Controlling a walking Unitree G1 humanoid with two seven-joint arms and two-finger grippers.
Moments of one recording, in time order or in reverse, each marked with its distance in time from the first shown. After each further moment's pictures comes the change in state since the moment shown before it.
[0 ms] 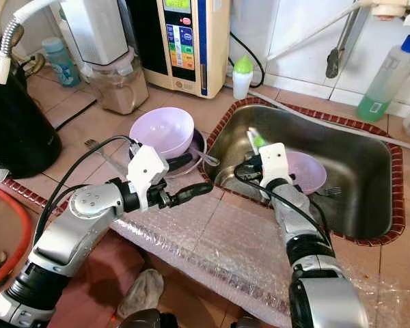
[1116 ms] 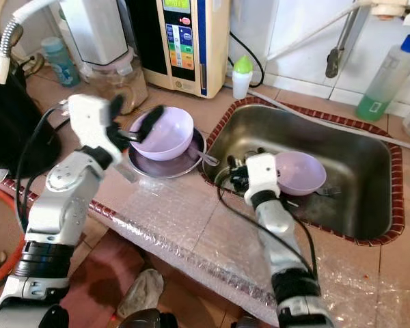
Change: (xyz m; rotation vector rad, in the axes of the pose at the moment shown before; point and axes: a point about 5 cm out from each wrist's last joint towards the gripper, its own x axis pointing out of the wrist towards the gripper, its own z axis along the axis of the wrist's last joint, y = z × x) left arm -0.028 0.081 0.015 -0.233 -0.236 0.691; right arm -0.032 0.041 0.010 -0.012 -0.302 -0.028
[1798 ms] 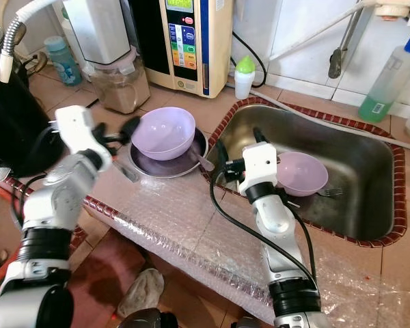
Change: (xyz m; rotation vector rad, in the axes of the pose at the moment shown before) left arm 0.011 0.022 -0.024 -0.281 0.204 0.166; right arm -0.006 0.012 0.050 0.017 -0.214 0.053
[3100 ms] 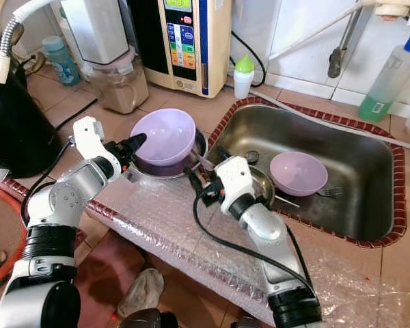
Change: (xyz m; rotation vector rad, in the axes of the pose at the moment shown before) left arm -0.001 0.001 -0.021 -0.180 0.180 0.020; right arm -0.015 0.038 -0.012 0.066 0.129 0.362
